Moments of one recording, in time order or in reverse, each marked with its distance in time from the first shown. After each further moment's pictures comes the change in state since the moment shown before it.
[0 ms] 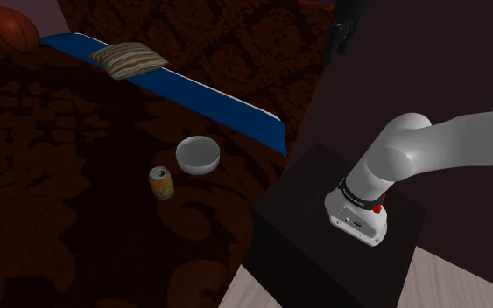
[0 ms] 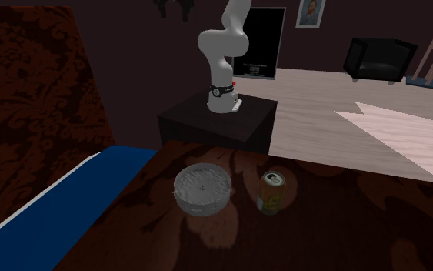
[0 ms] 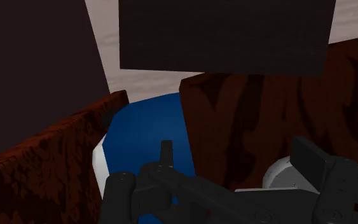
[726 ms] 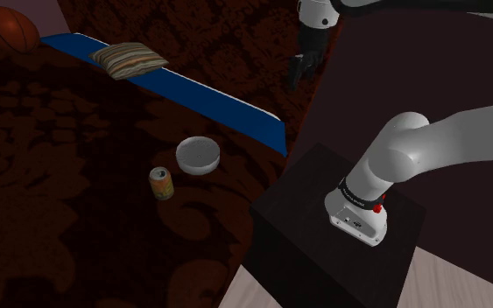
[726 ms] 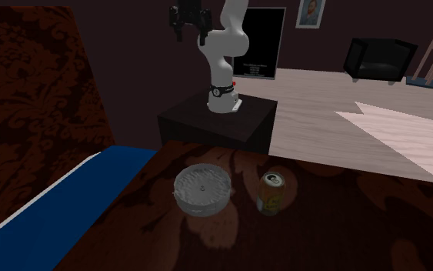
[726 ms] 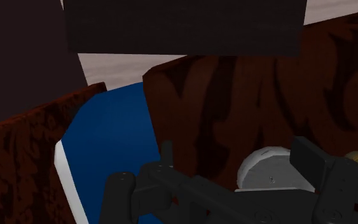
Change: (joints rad) arm 0.056 0.060 0.154 -0.138 0.126 0.210 0.193
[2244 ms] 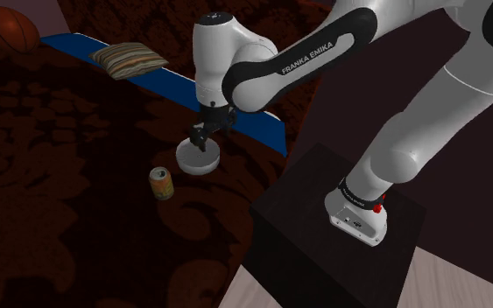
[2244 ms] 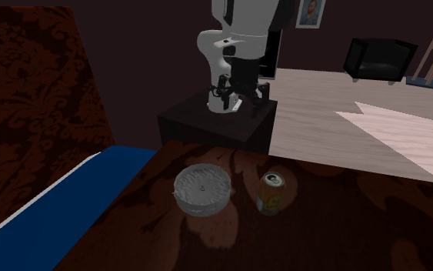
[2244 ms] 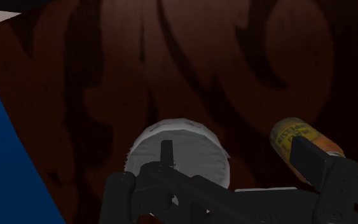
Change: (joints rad) arm 0.052 0.683 0.422 0.158 -0.017 0.570 0.570
